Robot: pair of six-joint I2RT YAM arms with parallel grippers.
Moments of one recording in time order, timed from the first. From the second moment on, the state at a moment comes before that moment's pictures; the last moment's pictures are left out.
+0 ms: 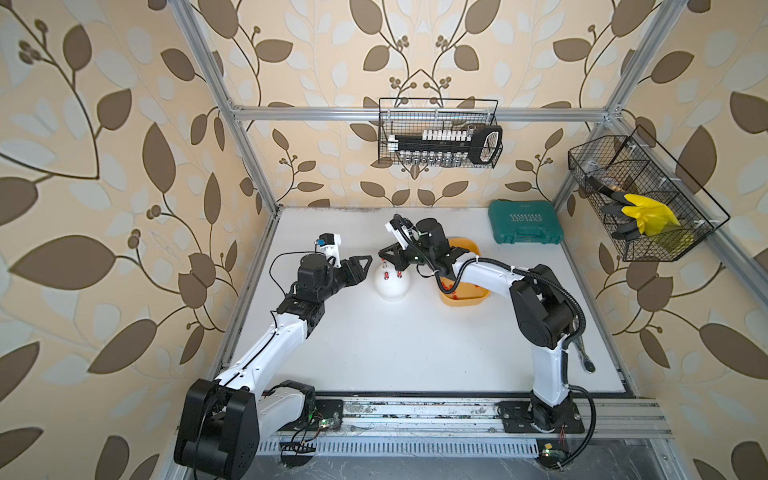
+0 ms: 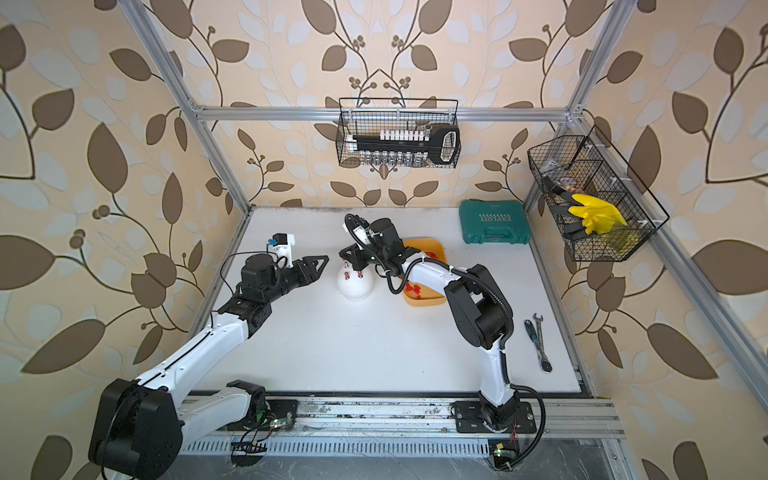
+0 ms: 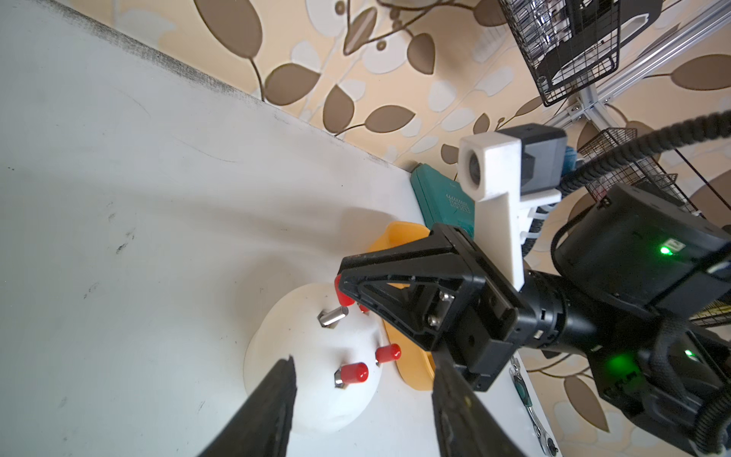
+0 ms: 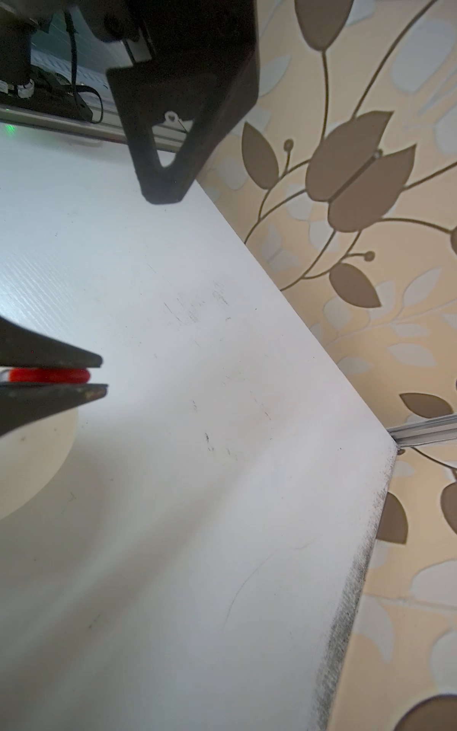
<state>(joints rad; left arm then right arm) -0.20 1.10 0.63 0.16 0.39 -0.63 0.61 2.03 1.46 0.12 -0.49 0.18</state>
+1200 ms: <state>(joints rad) -0.20 1.10 0.63 0.16 0.39 -0.63 0.62 1.99 1.39 0.14 -0.44 0.16</state>
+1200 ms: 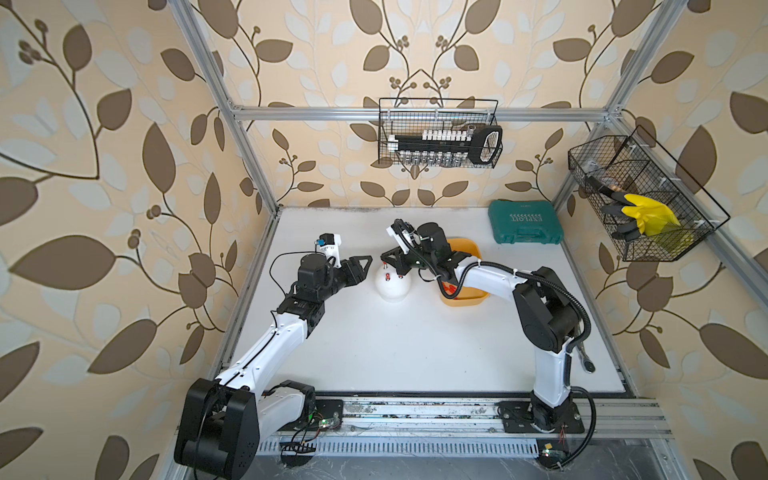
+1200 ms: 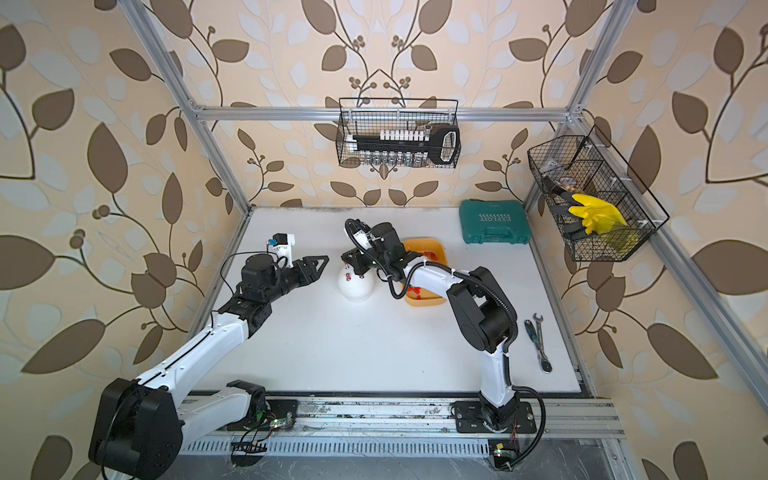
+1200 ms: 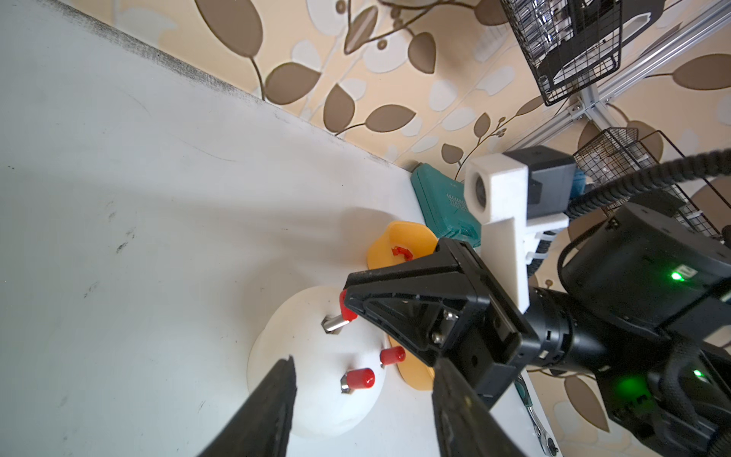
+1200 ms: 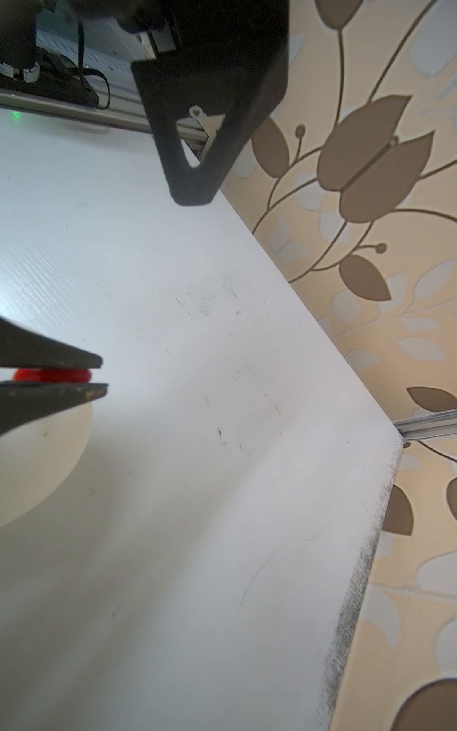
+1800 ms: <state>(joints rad) -0.20 1.11 0.63 0.16 0.39 -0.63 0.62 1.94 1.32 0.17 -0.44 0.14</state>
